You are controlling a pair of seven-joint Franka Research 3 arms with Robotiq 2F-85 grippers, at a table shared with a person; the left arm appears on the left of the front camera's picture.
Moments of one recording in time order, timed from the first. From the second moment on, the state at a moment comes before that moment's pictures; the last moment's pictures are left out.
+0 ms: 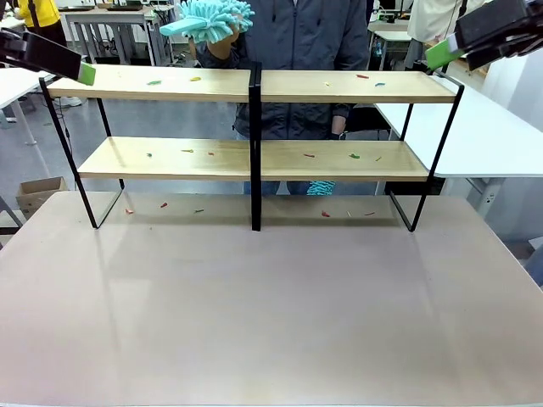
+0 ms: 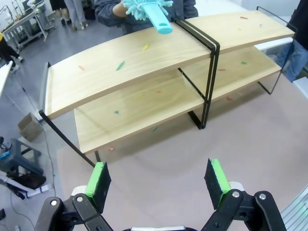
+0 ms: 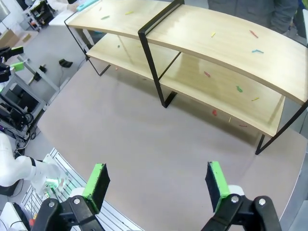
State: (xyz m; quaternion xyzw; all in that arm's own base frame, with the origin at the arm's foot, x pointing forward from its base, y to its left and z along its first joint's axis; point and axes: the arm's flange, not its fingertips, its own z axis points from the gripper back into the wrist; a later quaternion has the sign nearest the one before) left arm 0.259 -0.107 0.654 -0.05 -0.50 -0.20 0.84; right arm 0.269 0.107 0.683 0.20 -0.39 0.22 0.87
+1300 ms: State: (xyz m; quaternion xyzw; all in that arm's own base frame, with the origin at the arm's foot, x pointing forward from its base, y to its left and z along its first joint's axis) left arm 0.258 -0.107 0.653 -0.05 -0.49 -0.21 0.84; right arm 0.258 0.165 0.690 0.13 -0.44 0.13 0.88
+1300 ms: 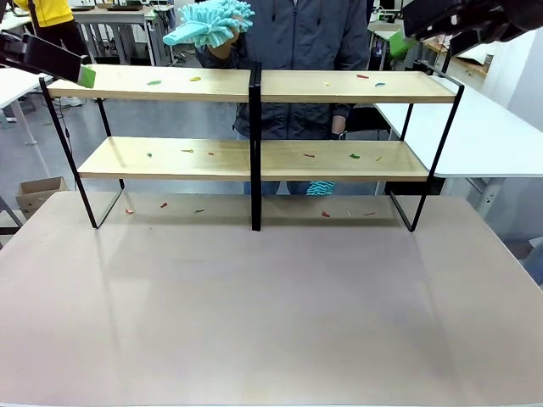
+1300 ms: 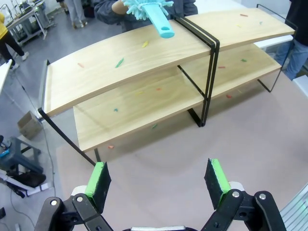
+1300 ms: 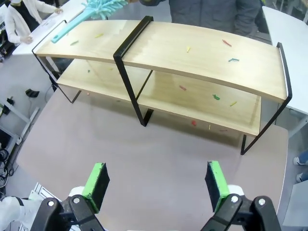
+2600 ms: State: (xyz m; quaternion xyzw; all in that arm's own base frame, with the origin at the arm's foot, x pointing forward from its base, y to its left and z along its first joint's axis) left arm 0.258 -0.107 0.653 -0.05 -0.49 -0.21 0.84; right arm 0.217 0.164 0.654 0.13 -0.45 0.10 0.88
